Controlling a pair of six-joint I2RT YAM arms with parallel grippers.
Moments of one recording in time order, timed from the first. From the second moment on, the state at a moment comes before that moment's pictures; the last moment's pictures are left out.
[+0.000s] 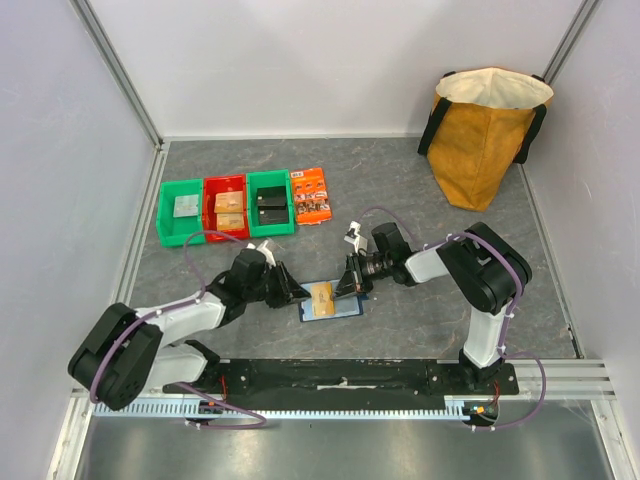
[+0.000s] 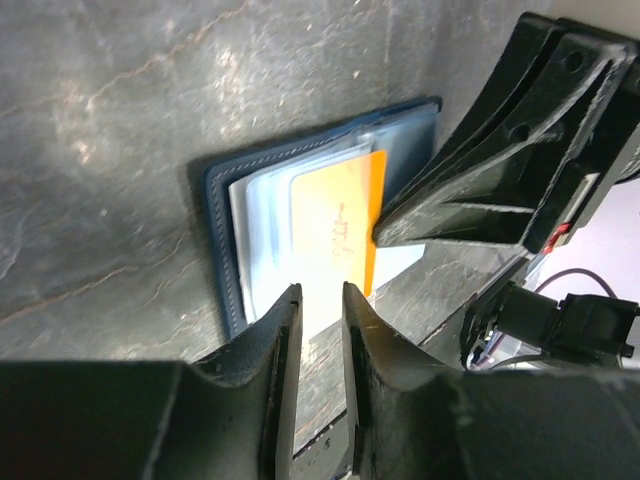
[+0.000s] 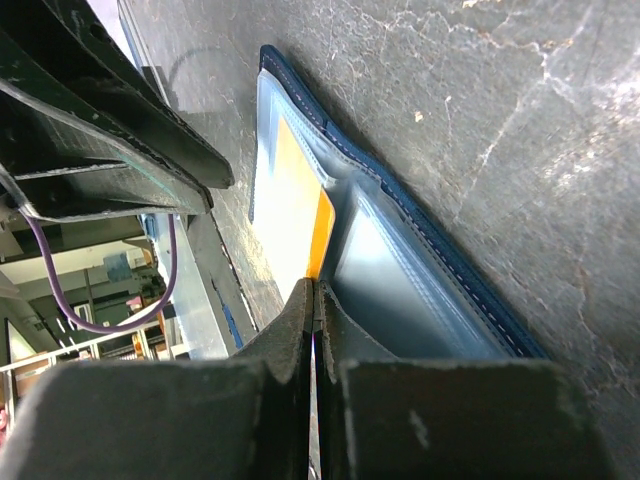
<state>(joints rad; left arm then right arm) -0.56 1.21 0.32 0.18 0.33 -0.96 0.57 1.88 0.71 0.38 -0.90 0.62</state>
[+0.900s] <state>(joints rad) -0.56 1.36 0.35 0.24 0.32 -0.95 0.57 1.87 0.72 0.35 -0.88 0.61</state>
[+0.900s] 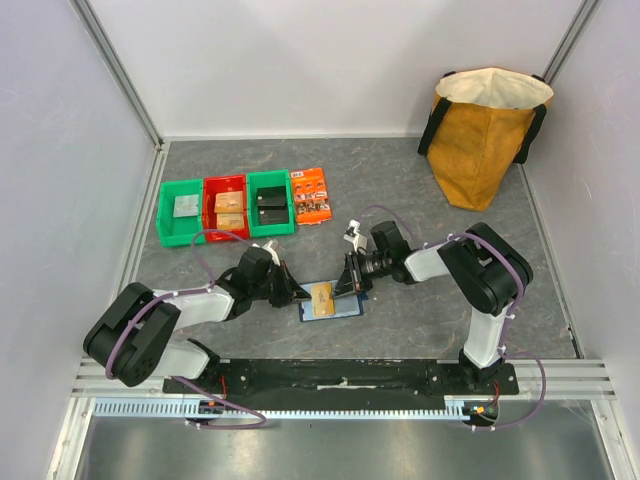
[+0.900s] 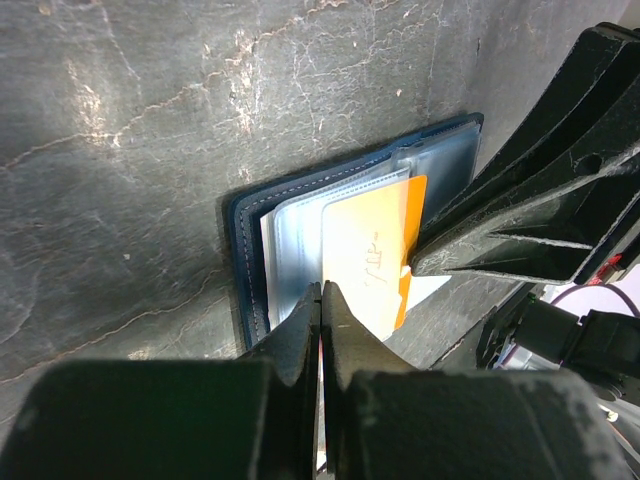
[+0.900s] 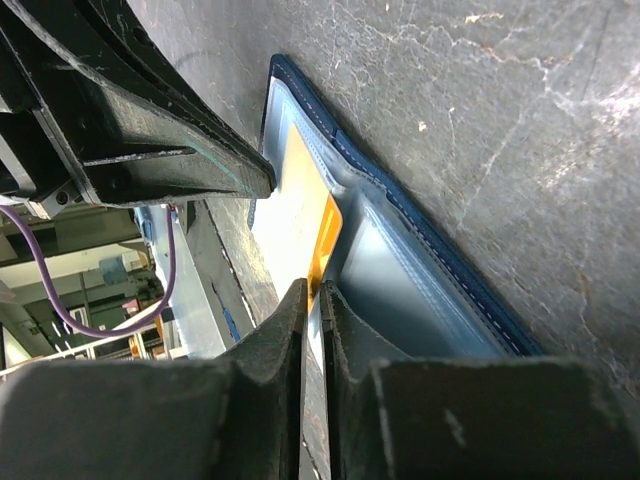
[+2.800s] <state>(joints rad) -0.56 1.33 0.34 0.23 0.31 -0.95 0.57 1.90 0.81 0.25 -0.90 0.57</state>
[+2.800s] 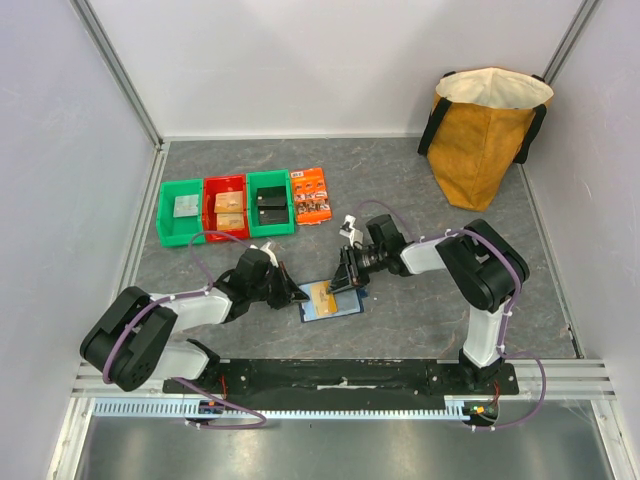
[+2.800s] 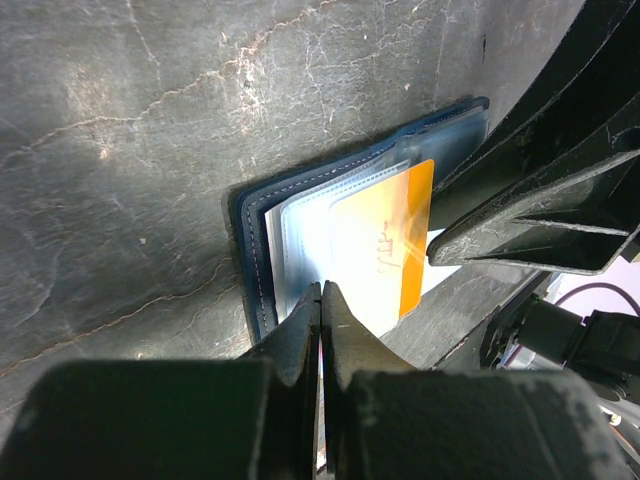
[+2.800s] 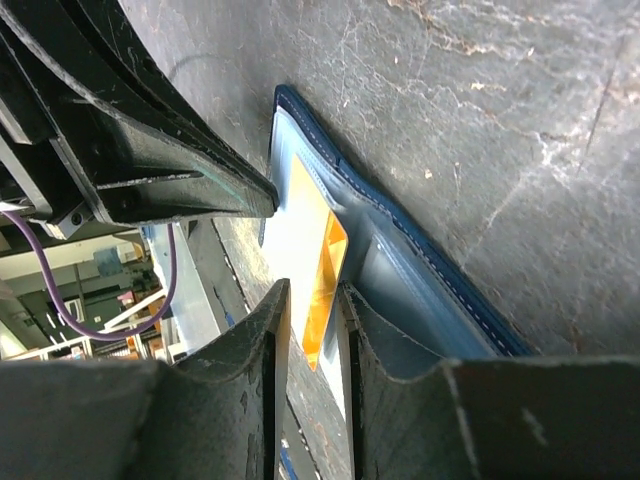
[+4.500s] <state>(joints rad) -0.68 0.69 0.38 0.29 0.16 -0.93 0.69 1.06 0.48 0.66 -0.17 1.05</state>
